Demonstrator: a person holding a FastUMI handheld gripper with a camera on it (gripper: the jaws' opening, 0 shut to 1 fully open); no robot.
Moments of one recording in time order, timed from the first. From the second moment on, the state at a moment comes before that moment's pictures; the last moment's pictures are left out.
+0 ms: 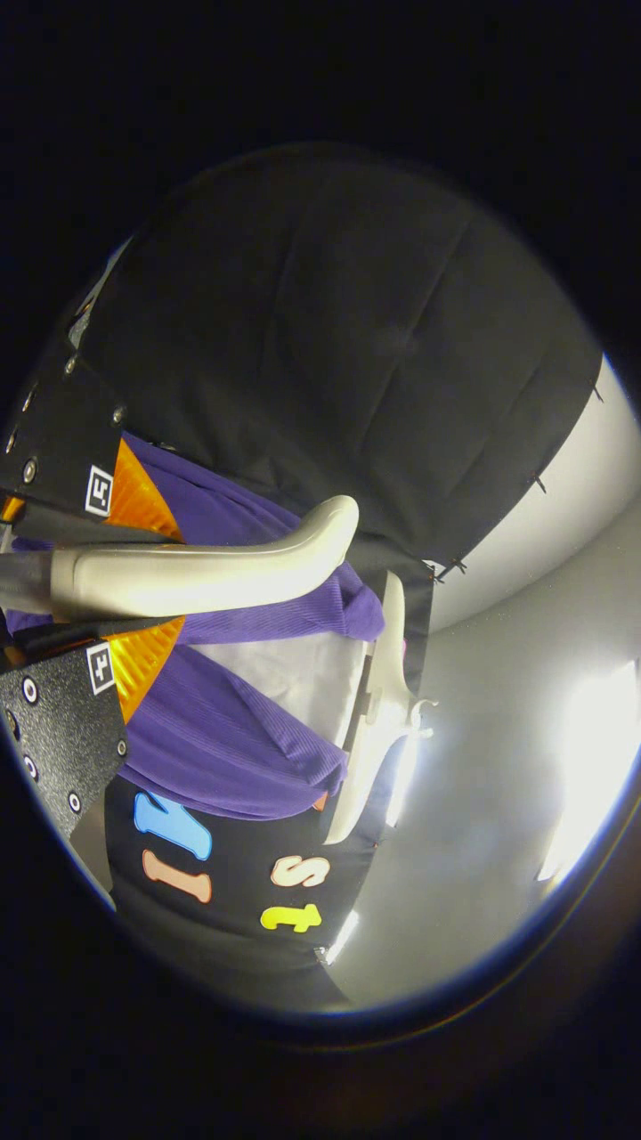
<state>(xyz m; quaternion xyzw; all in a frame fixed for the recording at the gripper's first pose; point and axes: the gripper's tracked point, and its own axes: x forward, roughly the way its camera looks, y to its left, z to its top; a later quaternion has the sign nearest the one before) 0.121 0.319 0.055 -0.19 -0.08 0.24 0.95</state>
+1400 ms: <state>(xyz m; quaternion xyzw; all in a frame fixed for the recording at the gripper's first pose) 0.068 0.271 -0.186 -0.24 0.15 0.28 0.92</state>
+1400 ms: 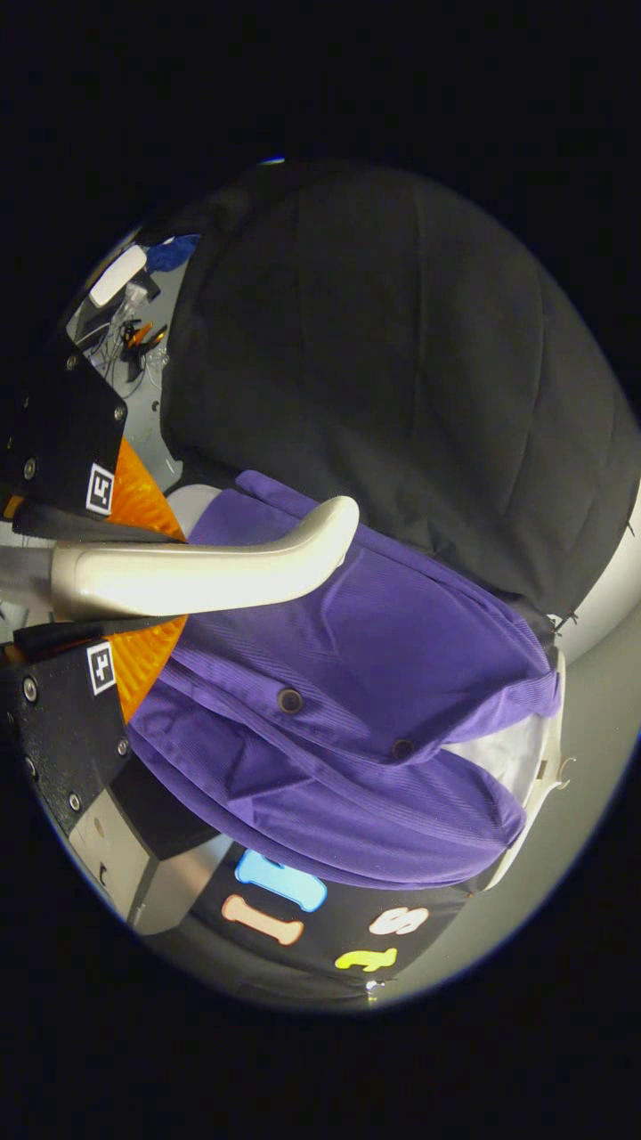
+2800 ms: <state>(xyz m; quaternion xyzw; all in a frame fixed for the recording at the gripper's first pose) -0.038 -0.055 -0.224 0.02 0.32 0.10 0.94</state>
